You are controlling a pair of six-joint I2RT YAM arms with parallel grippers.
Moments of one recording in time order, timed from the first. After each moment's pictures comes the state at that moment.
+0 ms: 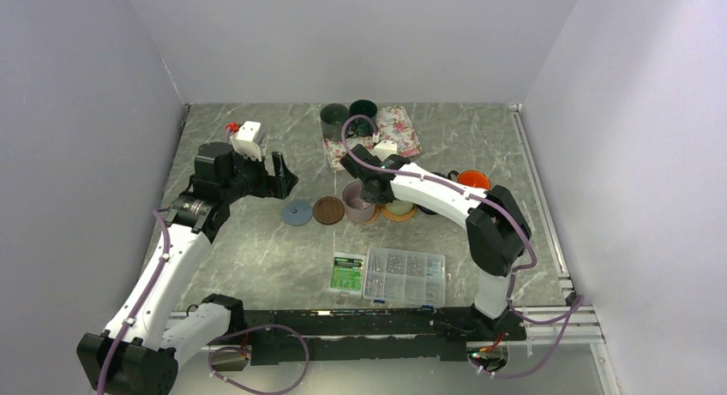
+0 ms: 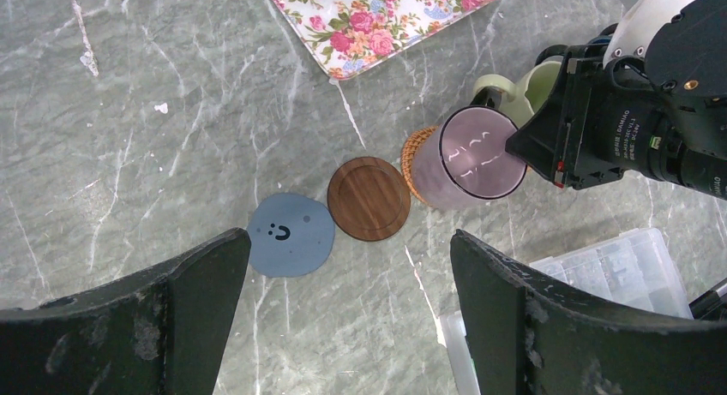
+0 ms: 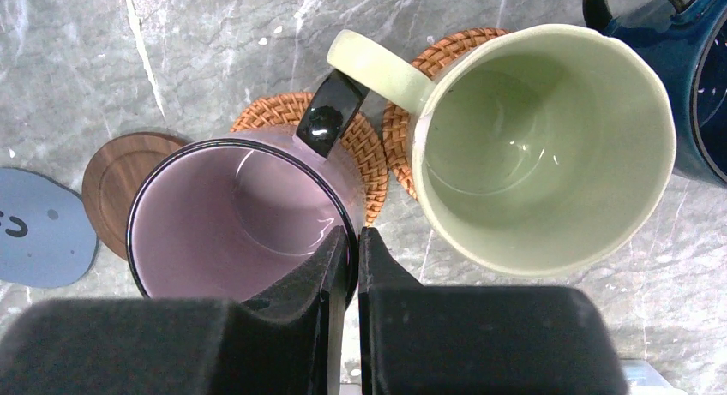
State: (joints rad) left arm -0.23 0.96 0.95 -0.43 0.26 -0.17; right arm 0.81 1.83 1.44 -0.76 0.47 0.87
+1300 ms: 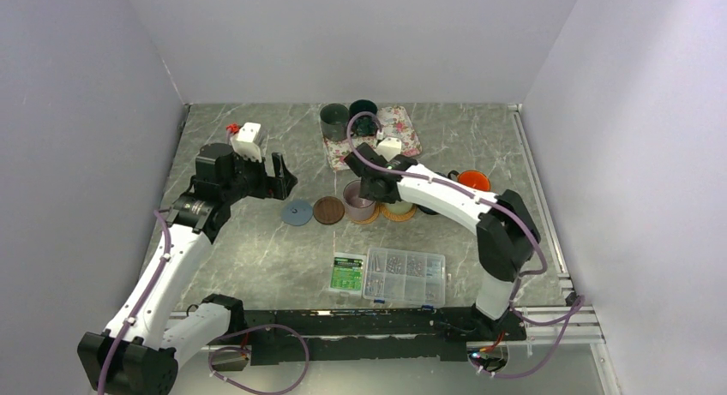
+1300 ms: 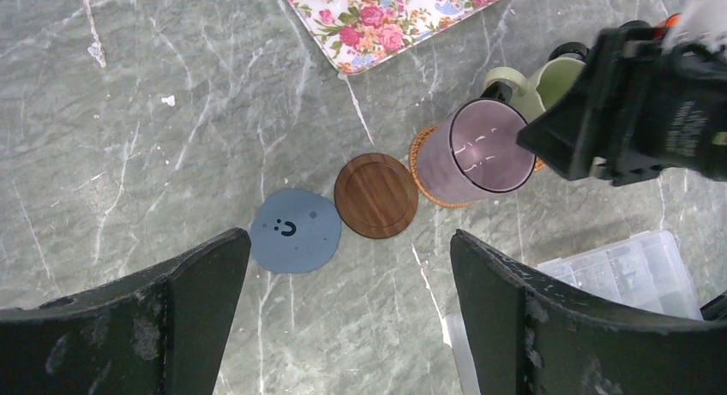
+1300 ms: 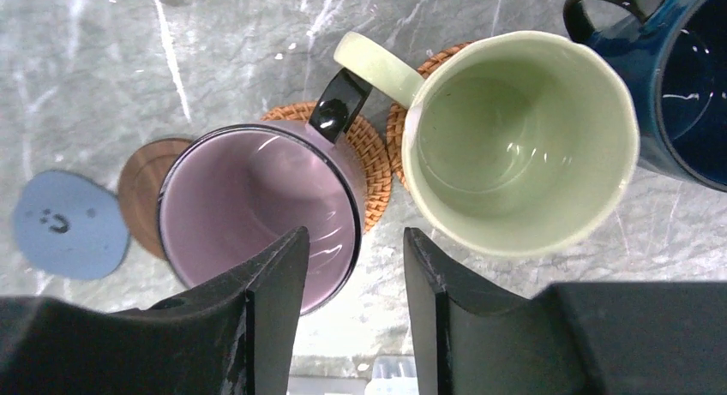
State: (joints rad) left arm -0.23 0.96 0.94 -0.42 0.25 -0.17; right arm 0.81 1.80 1.42 -0.73 0.49 0.89
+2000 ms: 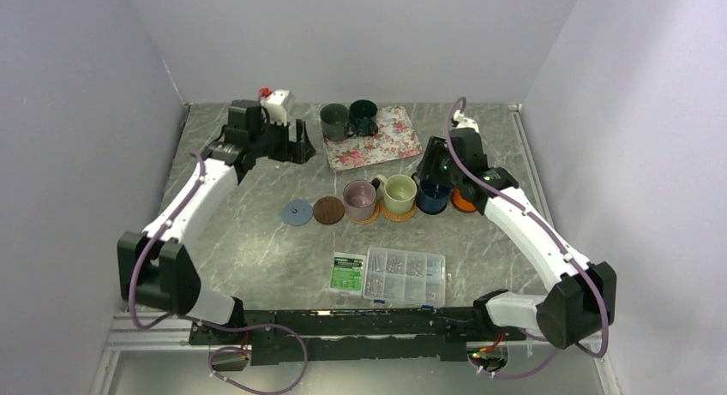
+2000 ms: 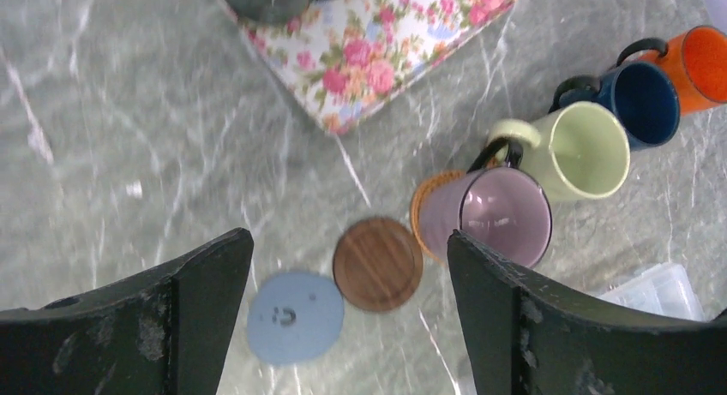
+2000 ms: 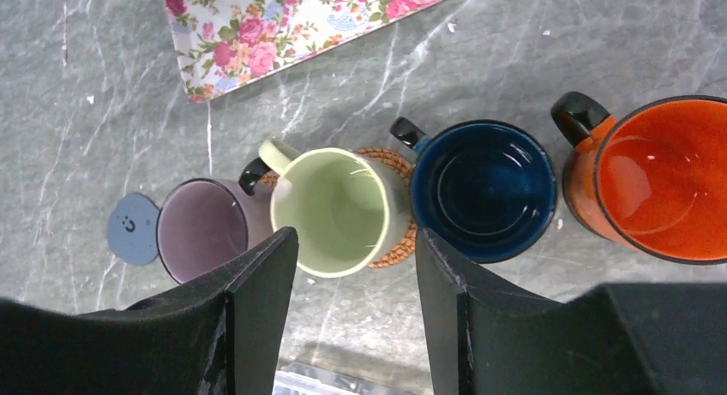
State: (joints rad) left arm -0.23 1.39 1.19 -0.37 0.32 -0.14; right arm 0.43 1.26 1.08 -0.46 0.15 0.52
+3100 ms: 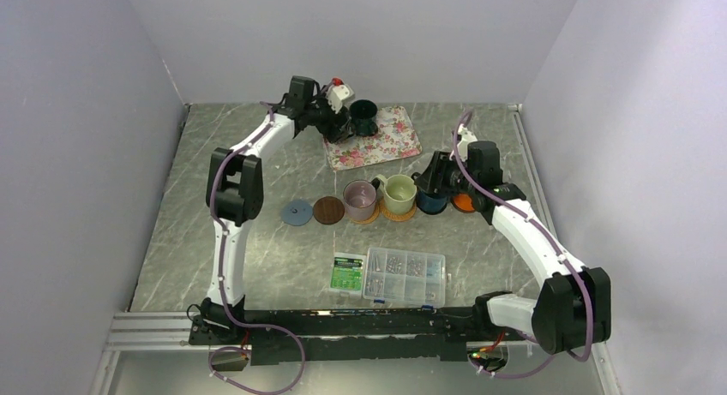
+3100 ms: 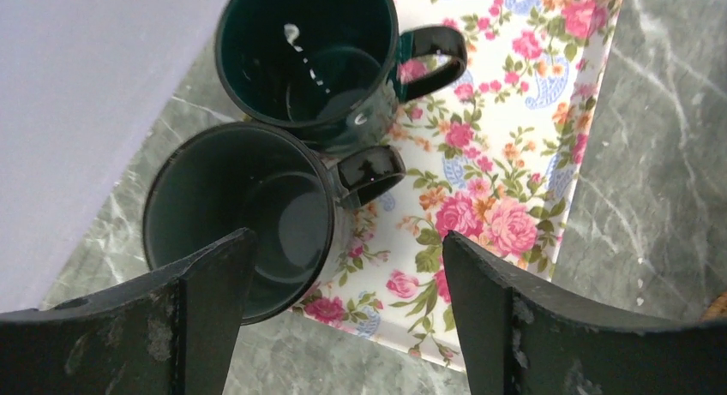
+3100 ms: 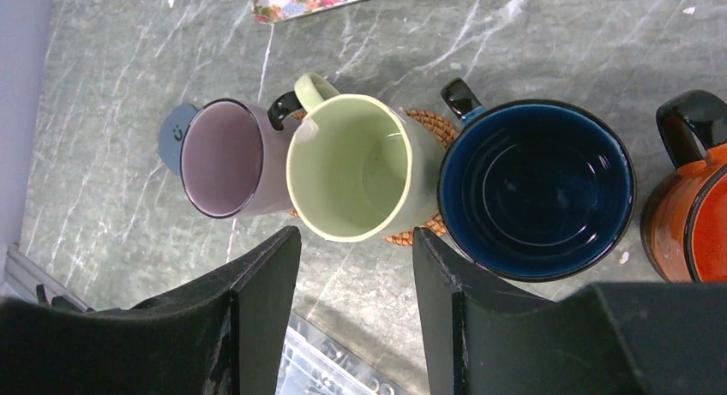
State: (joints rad) left arm -0.31 2.27 1.94 -0.25 0.53 0.50; right arm 0.21 1.20 0.85 -0.24 -0.35 0.36
